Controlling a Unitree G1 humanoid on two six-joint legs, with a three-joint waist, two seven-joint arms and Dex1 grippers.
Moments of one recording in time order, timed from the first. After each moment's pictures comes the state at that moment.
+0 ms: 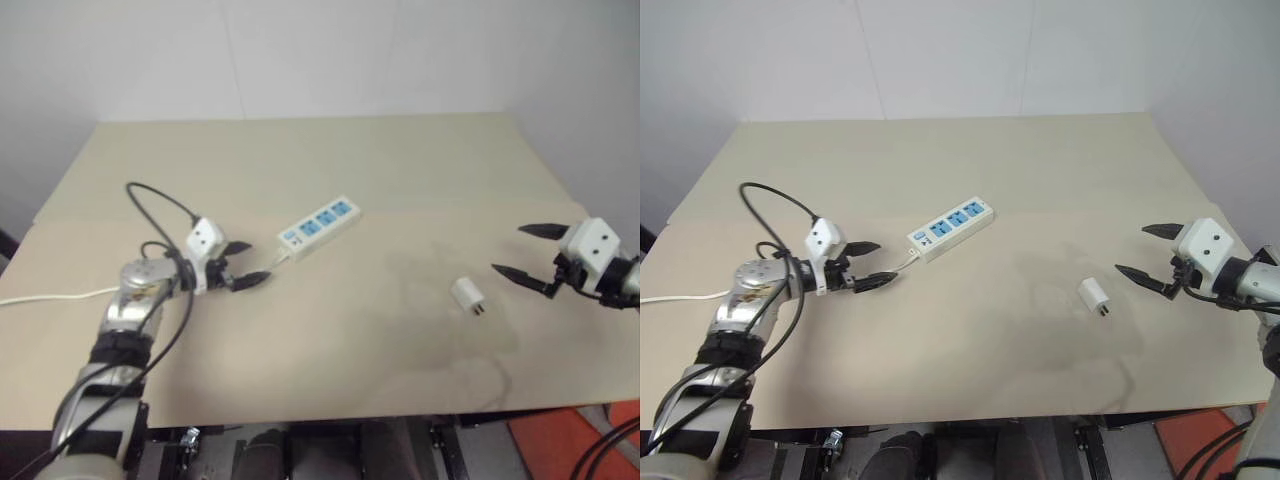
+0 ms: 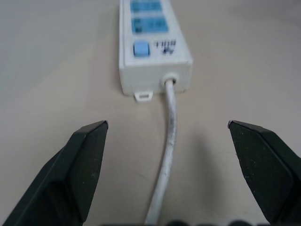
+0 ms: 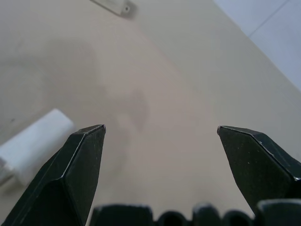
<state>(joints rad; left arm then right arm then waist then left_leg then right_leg) -0.63 0.56 -0.07 0.60 -0.16 0.08 -1.06 -1.15 -1.08 -0.54 2.06 -0.75 -1.18 0.98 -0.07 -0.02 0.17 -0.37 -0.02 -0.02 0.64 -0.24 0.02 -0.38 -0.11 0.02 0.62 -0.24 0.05</state>
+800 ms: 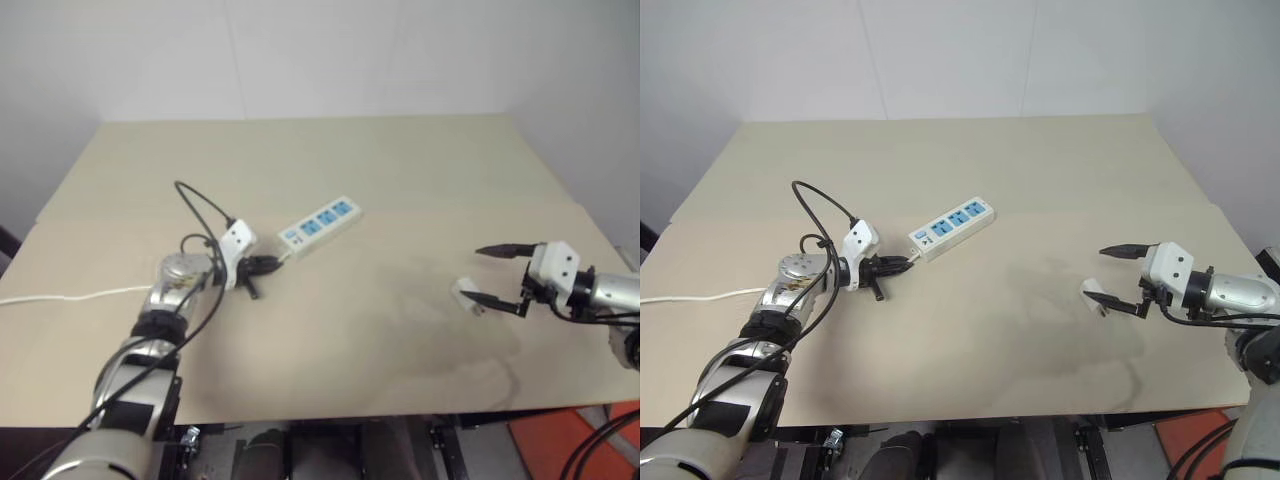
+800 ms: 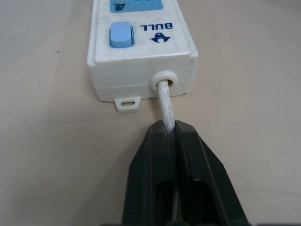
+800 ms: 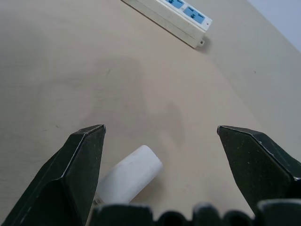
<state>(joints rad) -0.75 0.45 -0.09 0.80 -0.08 0.02 -1.03 -1.08 -1.02 -0.73 2.06 -0.91 -1.23 1.14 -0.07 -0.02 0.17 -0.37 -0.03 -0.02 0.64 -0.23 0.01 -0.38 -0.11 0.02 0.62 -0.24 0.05</state>
